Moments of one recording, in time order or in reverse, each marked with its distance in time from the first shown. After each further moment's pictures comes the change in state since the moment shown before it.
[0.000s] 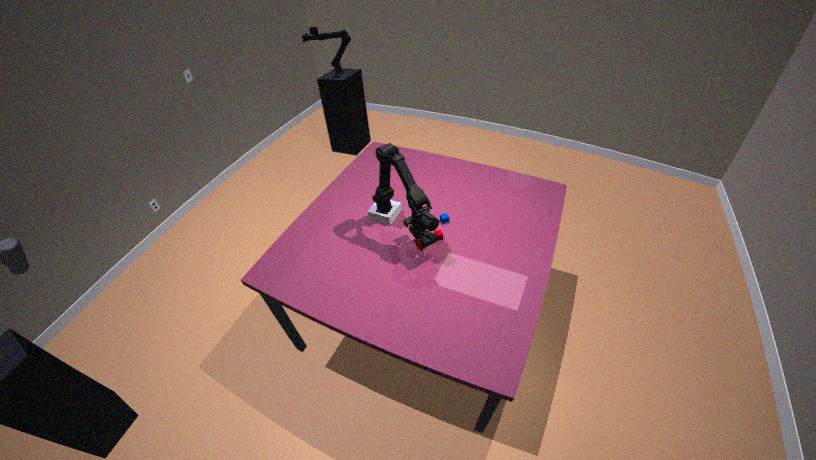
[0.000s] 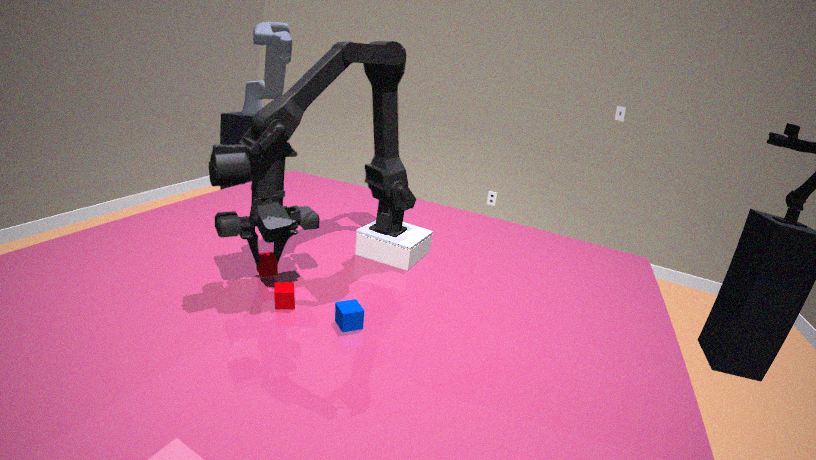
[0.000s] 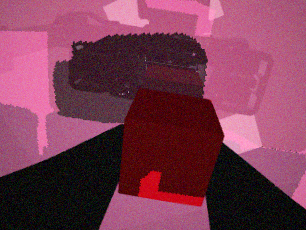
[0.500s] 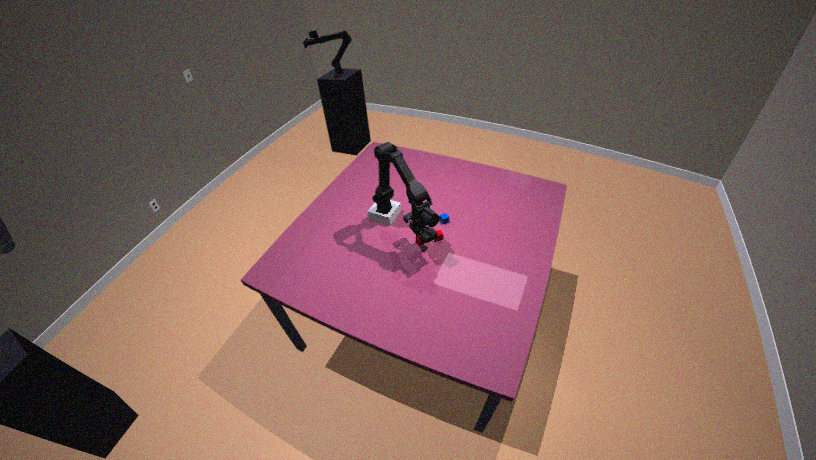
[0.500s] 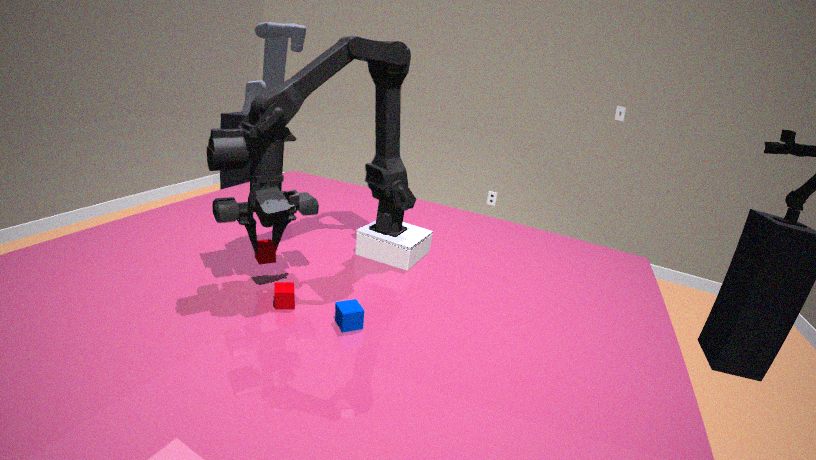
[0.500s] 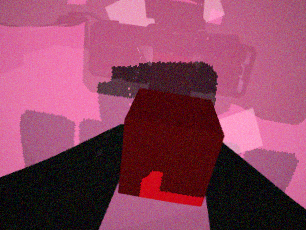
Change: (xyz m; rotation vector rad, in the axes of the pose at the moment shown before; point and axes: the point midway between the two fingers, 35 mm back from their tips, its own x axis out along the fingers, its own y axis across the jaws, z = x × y) arm -0.027 -0.003 0.000 0.002 0.000 0.005
